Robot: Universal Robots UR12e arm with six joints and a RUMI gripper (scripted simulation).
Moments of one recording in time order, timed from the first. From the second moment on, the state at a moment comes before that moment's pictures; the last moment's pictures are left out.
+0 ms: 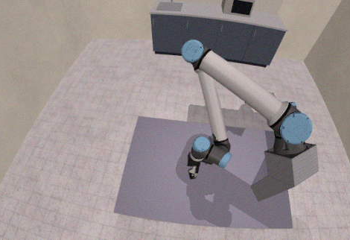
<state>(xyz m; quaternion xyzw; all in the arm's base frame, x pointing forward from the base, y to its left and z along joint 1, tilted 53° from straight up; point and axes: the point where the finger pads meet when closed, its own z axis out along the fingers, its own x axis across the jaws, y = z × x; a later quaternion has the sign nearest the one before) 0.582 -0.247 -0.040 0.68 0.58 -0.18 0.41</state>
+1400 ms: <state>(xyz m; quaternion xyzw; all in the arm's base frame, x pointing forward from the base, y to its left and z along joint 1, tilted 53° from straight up) 0.597 -0.259 -0.049 0.89 0.13 0.07 0.44</state>
